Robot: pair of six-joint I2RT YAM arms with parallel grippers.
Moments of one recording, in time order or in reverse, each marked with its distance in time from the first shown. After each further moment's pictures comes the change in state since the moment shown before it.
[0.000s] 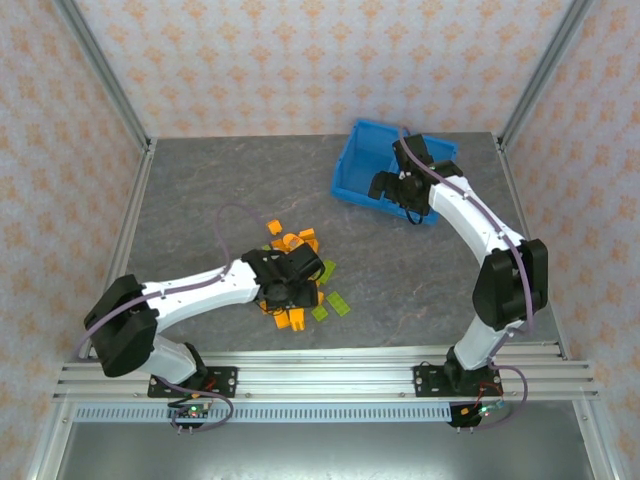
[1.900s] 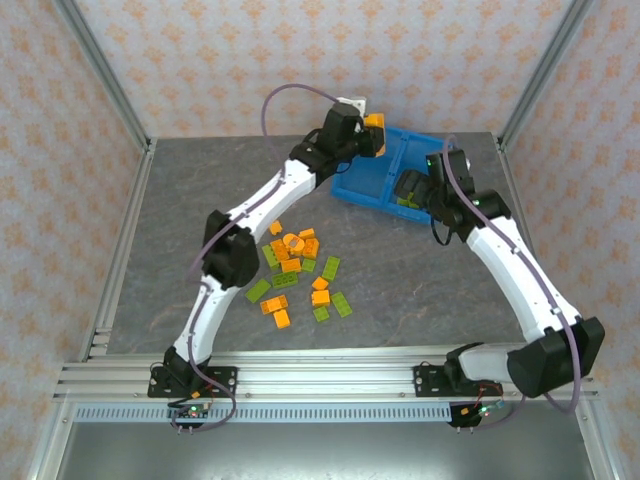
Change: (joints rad) left arm 0.313 0.954 1.456 0.423 0.076 0.573; right arm 0.000 -0.436 -0.204 0.021 0.150 0.105
